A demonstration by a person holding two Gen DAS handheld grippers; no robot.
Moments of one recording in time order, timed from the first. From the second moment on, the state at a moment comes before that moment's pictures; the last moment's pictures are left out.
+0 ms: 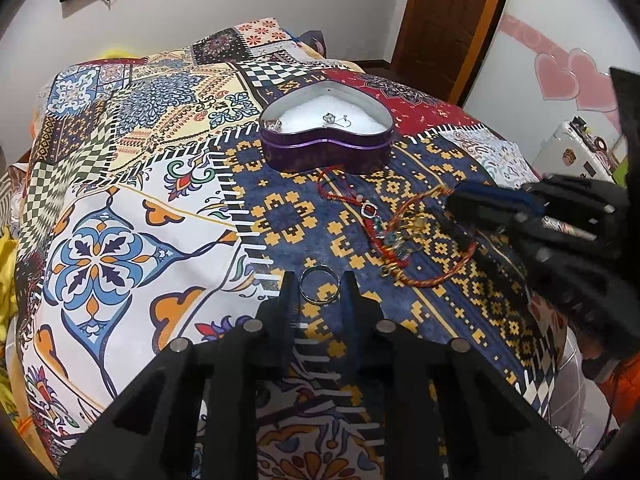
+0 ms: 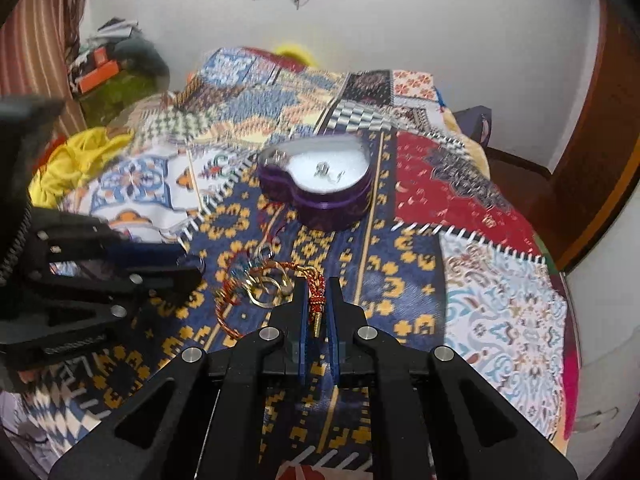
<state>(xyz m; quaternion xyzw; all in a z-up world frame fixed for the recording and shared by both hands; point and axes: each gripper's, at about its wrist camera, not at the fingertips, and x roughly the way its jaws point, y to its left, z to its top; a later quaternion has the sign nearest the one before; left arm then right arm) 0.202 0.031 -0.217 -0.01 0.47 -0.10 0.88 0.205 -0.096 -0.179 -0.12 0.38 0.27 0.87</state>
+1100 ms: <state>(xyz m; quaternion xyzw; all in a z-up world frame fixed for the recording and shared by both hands) 0.207 0.047 -0.126 -0.02 0.37 -0.08 0.93 0.226 -0.104 -0.103 -0.08 0.29 0.27 0.92</state>
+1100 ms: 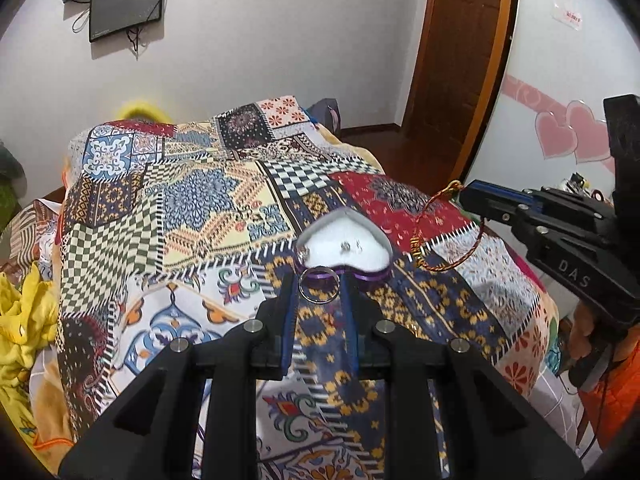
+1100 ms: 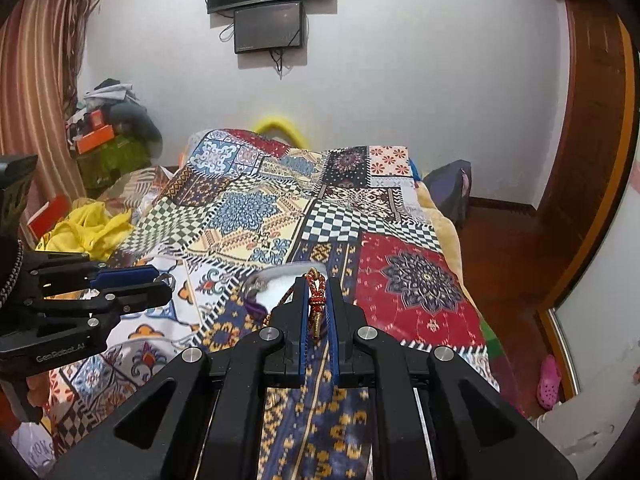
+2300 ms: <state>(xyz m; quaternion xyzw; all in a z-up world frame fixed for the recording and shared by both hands) 0.314 0.043 -0.188 -0.02 0.44 -0.10 0.89 0.311 -0.072 -0.167 -0.08 0.41 0.31 0.86</state>
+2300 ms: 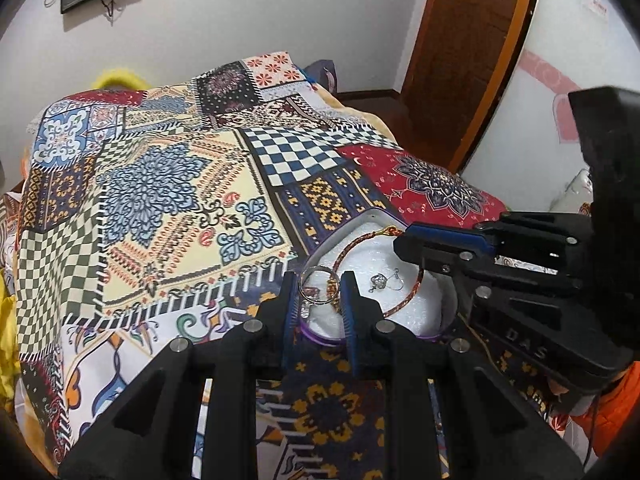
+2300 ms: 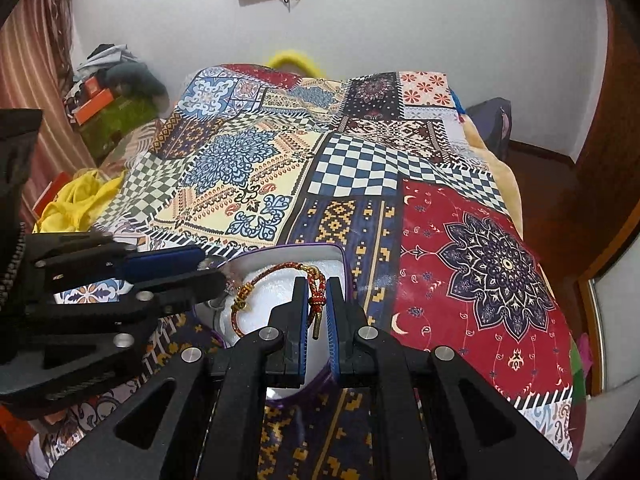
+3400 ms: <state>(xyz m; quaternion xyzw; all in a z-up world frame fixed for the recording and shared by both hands) 0.253 0.043 -0.136 0.00 0.40 -0.07 0.91 0.256 -0.093 -0.123 -0.11 0.35 0.29 0.89</state>
